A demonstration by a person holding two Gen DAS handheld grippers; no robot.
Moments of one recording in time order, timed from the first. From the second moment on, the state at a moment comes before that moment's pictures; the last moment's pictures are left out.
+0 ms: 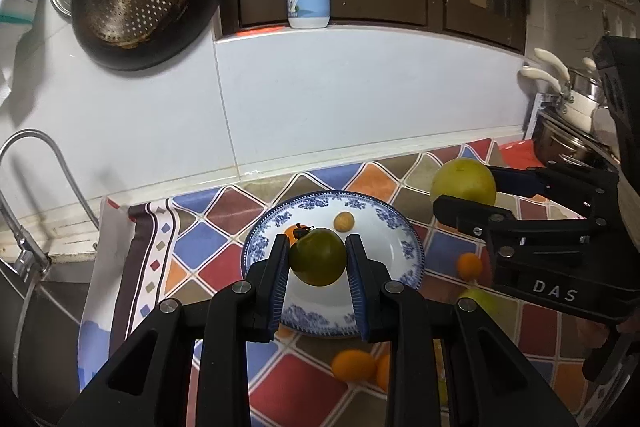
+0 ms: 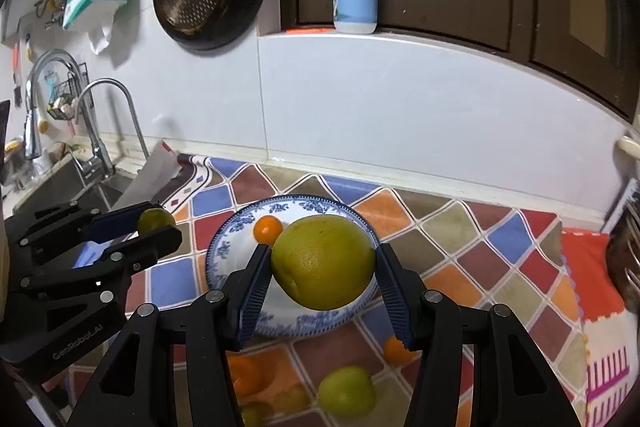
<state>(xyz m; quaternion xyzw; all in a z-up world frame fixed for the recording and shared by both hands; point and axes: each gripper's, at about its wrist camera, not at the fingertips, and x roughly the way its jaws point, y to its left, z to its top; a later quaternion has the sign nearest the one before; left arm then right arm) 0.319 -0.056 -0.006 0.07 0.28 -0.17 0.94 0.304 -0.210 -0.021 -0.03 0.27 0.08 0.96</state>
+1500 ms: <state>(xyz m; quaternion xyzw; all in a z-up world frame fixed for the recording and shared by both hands) 0.418 -0.055 -0.073 0.07 0.39 -0.17 0.90 0.431 -0.209 -0.091 -0.03 0.42 0.11 0.90</state>
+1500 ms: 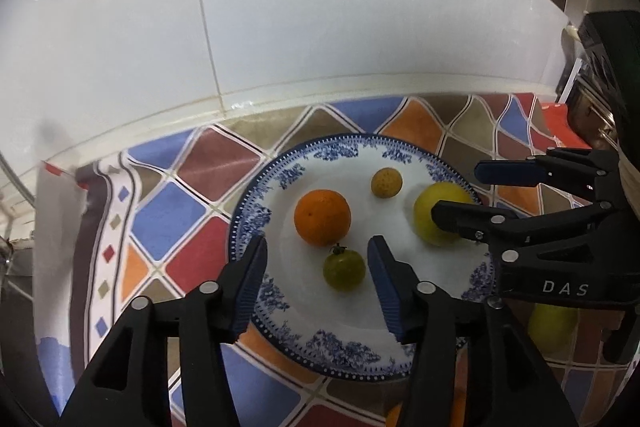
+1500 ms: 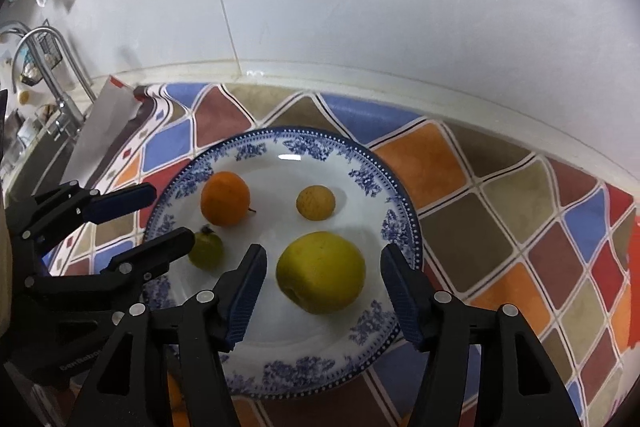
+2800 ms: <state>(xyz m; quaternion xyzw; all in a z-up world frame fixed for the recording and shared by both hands) 0.240 0.005 0.007 0.13 0.21 -0.18 0.95 0.216 -0.171 -0.018 -0.03 0.24 -0.02 0.97</state>
